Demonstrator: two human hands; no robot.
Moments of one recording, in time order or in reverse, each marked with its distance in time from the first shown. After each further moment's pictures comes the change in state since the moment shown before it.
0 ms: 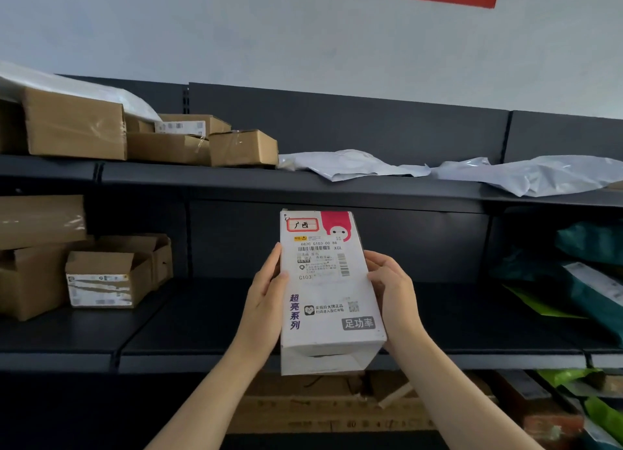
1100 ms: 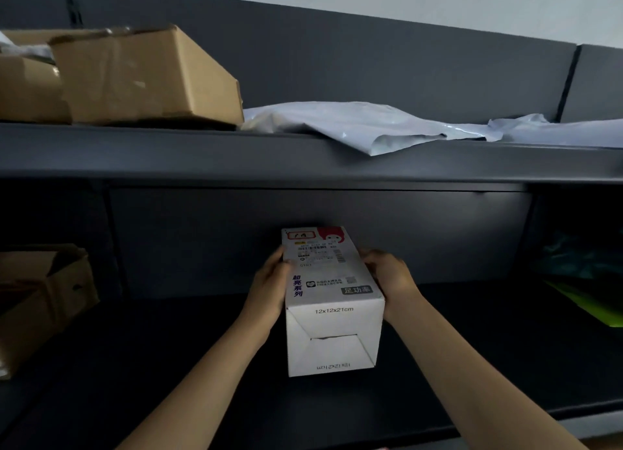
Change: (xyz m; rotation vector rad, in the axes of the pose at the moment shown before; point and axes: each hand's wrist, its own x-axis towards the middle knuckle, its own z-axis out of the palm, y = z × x) left_hand 0.199 -0.123 -0.007 0.125 -0.027 -0.242; right_hand 0.204 0.082 0.006 0.033 0.135 0.372
